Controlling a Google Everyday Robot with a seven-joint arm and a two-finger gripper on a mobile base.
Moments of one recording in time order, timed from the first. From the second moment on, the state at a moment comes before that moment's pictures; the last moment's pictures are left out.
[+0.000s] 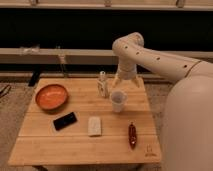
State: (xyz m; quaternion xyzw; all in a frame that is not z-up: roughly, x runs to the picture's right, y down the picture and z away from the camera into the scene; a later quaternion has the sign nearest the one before) arm 0.117 -0.014 0.777 -0.25 -0.20 -0.67 0.67
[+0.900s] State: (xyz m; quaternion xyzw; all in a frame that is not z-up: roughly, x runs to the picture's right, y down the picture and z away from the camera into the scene) arm 0.072 -0.017 0.751 -0.22 -0.21 -0.69 0.66
